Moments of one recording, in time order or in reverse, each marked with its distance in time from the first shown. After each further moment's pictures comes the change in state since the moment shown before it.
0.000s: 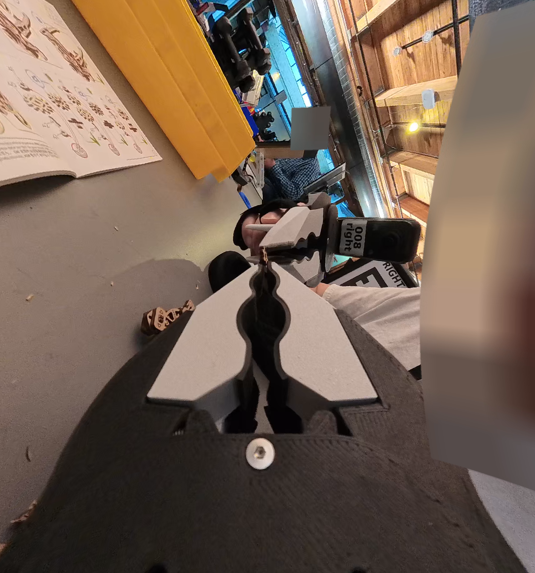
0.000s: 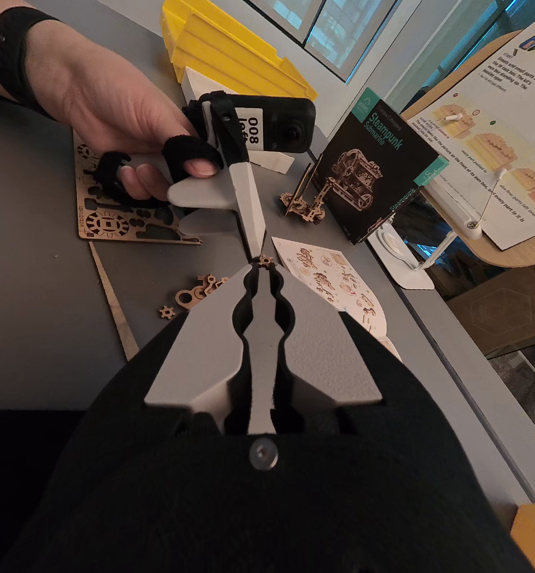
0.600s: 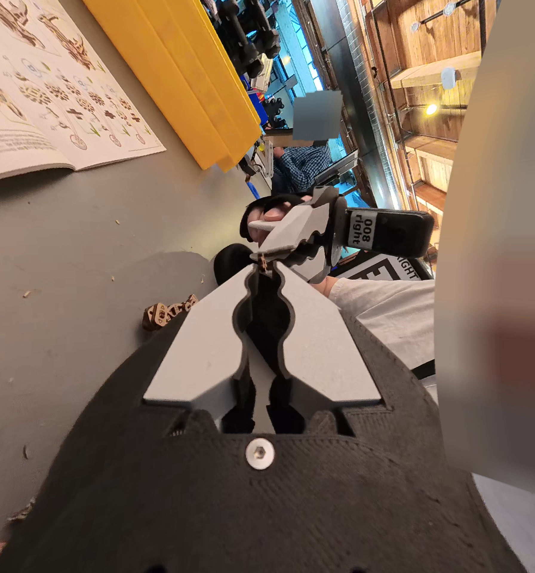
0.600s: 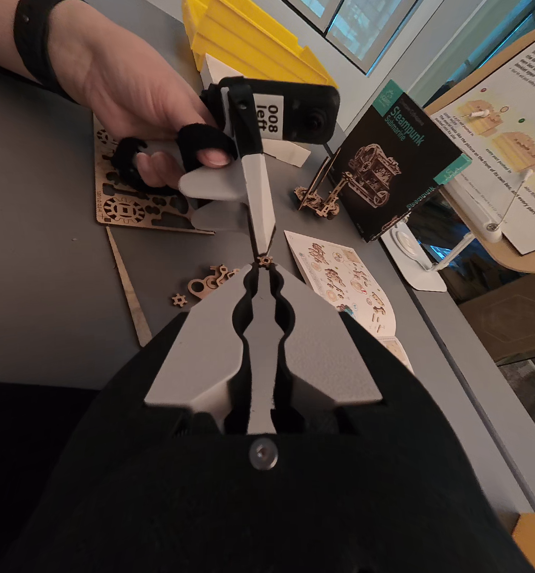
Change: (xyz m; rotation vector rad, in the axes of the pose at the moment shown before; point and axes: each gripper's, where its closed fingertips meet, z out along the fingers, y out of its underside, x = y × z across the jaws) left arm -0.002 0.006 0.003 -0.034 -0.032 0.021; right arm -0.009 0.005 -0.002 -0.023 -0.052 -0.025
